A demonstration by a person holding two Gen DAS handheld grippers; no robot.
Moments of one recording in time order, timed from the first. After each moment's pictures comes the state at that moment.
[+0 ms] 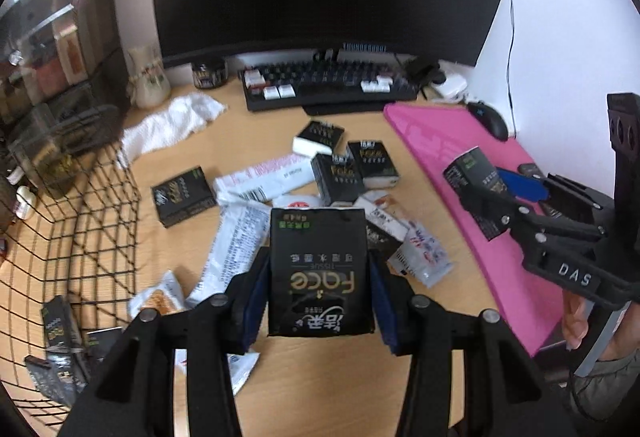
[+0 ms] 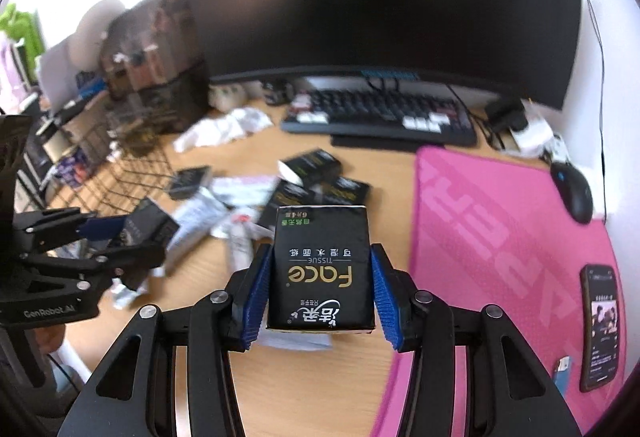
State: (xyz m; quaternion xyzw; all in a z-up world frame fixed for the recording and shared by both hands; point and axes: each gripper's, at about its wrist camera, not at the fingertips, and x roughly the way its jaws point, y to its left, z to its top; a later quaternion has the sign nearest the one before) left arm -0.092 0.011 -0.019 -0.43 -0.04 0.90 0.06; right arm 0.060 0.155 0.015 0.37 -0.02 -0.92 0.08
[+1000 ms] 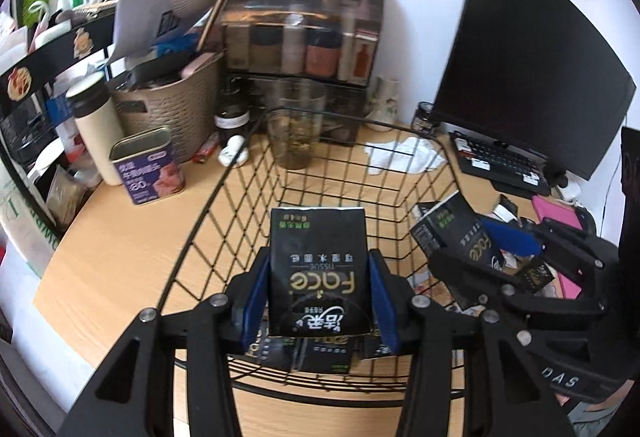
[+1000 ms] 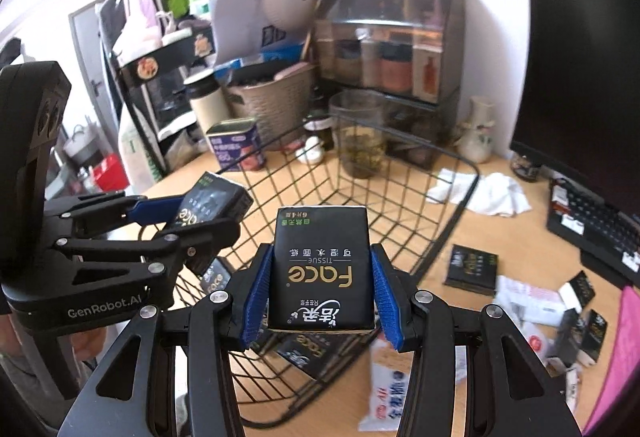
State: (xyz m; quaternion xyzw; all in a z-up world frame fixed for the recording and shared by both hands) left arm 0.019 -0.208 0.008 -0.38 -0.13 0.90 -0.16; right arm 0.032 -0.137 0.036 0.35 0.06 -0.88 0.31
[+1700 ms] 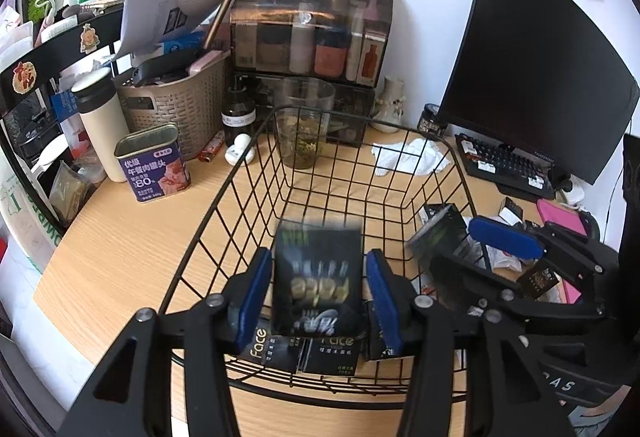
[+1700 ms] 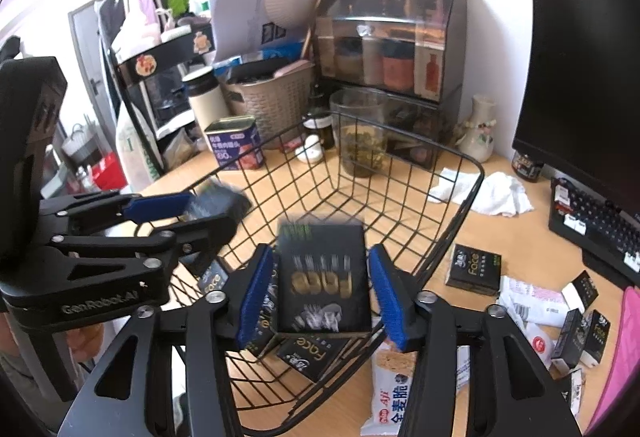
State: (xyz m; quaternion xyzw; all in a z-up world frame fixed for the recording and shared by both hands) left arm 0.019 -0.208 0.008 -0.37 -0.13 0.91 -0.16; right arm 0.028 -0.134 0.033 0.34 0.06 -0.88 0.31
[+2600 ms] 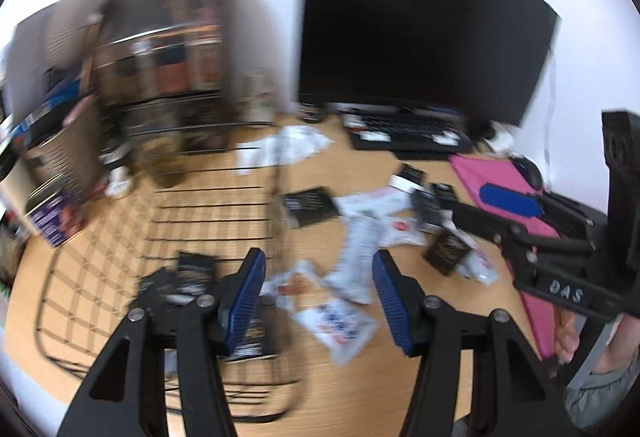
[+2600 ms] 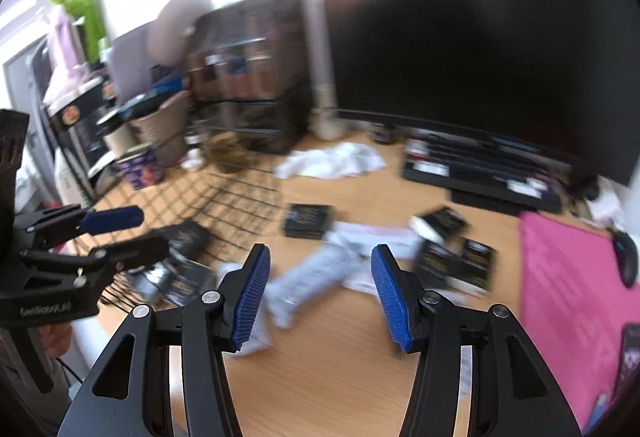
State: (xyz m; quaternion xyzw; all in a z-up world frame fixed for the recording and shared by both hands) left arm -0.034 -0.063 0.014 -0.38 -0.05 0.92 -0.01; right arm 0.058 0.057 0.041 0.34 0.00 -0.93 0.15
